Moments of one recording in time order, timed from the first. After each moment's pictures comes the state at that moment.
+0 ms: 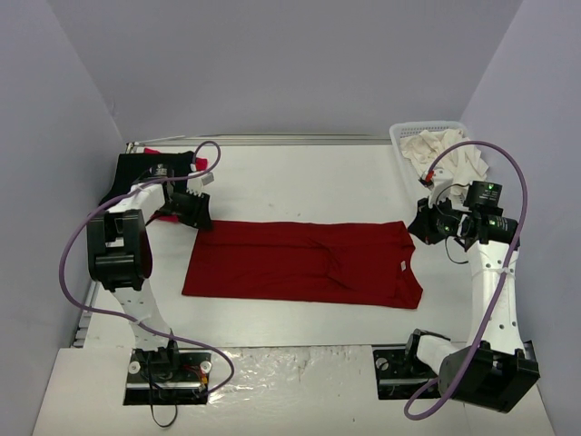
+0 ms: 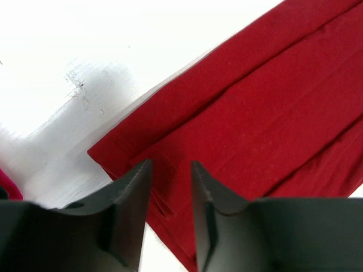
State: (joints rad) left arm 0.08 1.91 1.35 -0.66 0.67 0.47; right arm -0.26 1.09 1.10 -0.92 -0.64 -0.51
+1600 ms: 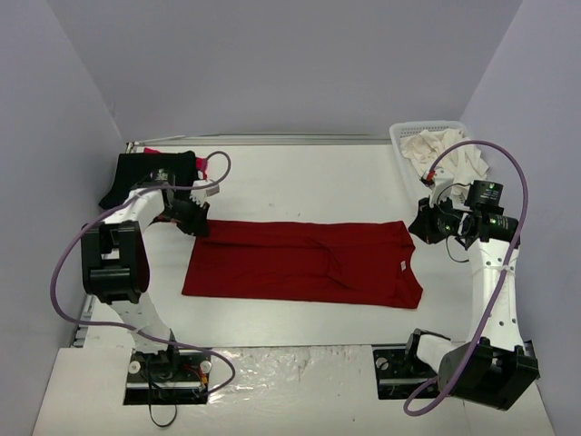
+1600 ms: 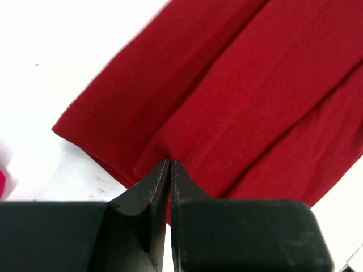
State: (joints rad) left arm 0.06 1.80 1.26 -0.73 0.64 0.67; right arm -0.28 1.11 1.10 -0.91 -0.65 -0.52
